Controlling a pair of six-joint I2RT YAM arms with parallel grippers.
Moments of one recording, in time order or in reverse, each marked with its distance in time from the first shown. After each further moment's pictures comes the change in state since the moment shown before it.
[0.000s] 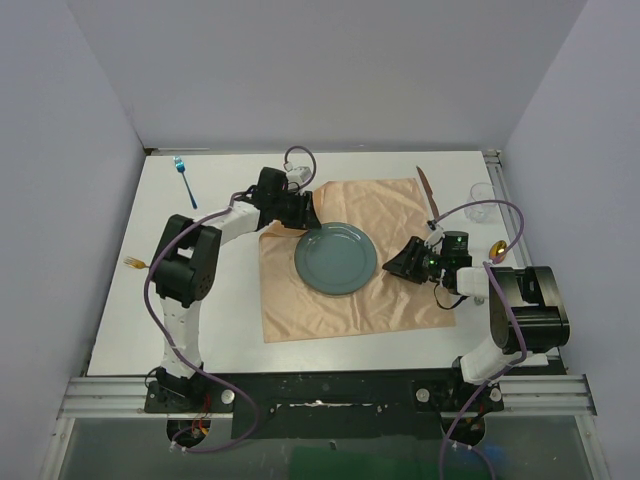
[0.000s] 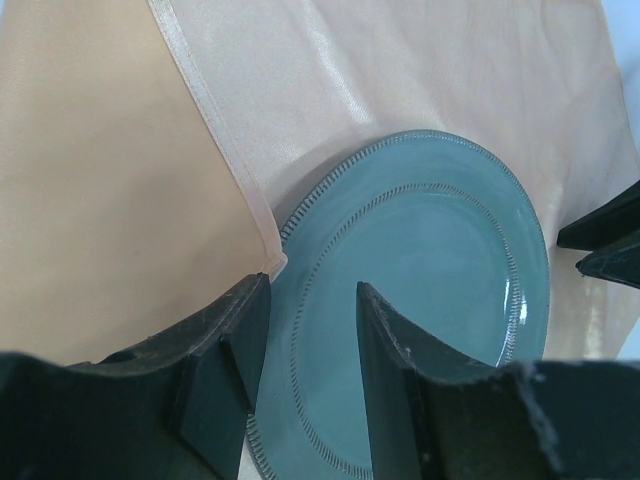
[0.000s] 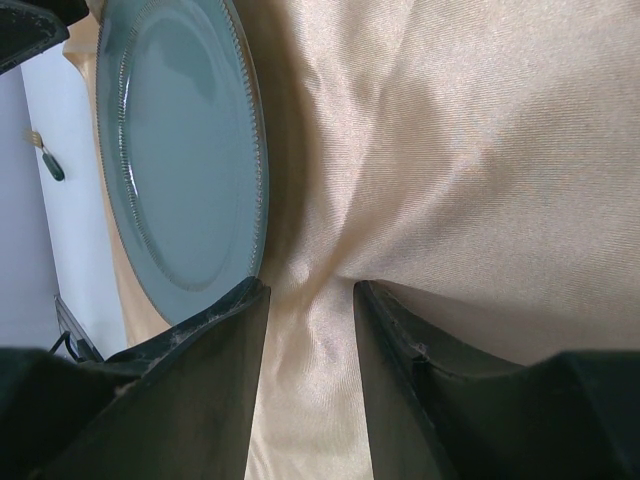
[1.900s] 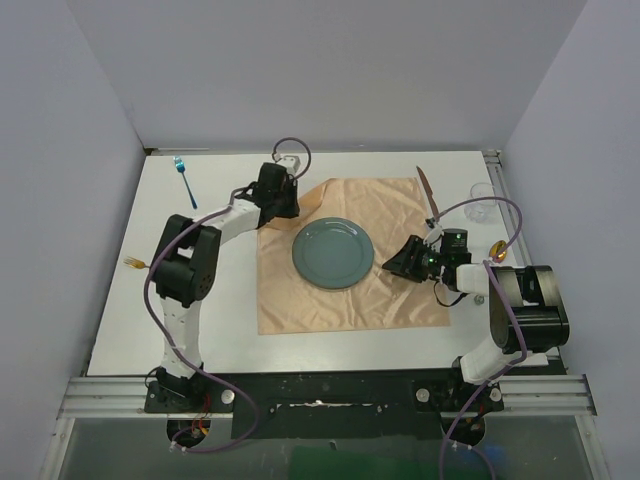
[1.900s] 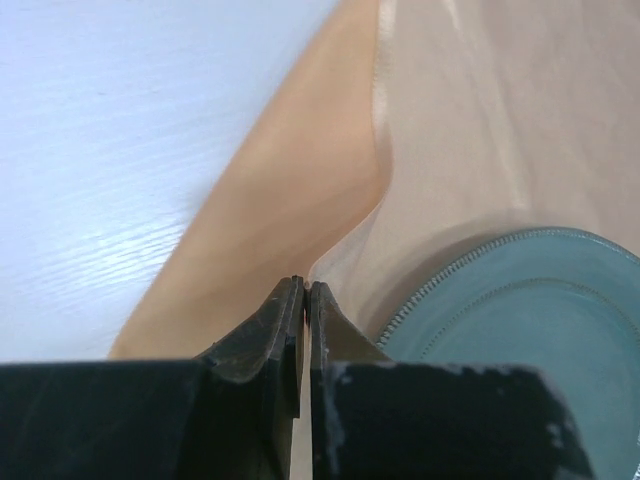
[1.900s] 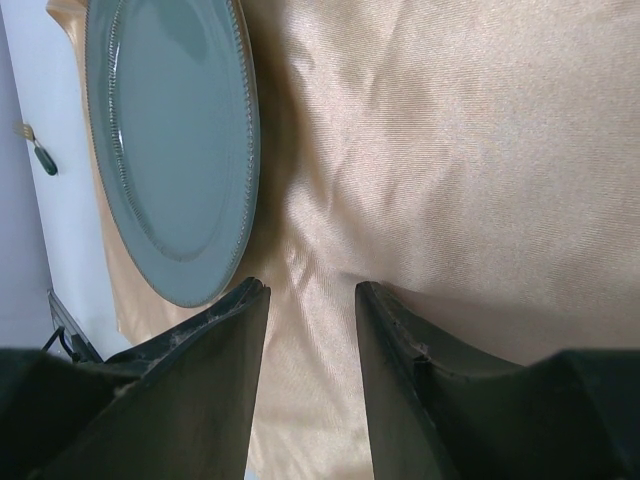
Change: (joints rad) left arm -0.008 0.007 0.028 0.034 -0.393 0.035; right arm 0.000 0.002 0.031 -0.054 0.001 -0.026
